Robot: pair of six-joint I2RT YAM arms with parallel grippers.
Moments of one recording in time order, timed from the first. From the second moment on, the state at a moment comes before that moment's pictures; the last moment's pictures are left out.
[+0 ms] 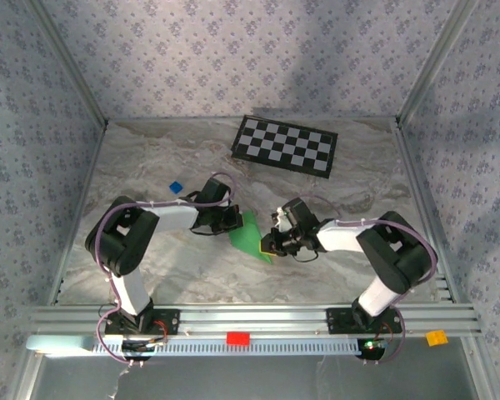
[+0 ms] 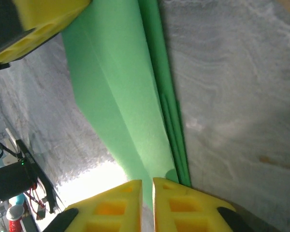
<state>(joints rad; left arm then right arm) -0.61 1.78 0.88 -0.11 0.35 -0.80 0.64 1.59 0.60 0.04 -0.58 0.77</state>
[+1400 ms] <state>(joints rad) -0.61 1.77 0.88 -0.10 0.35 -0.84 0.69 1.42 0.50 -0.11 -0.49 1.01</state>
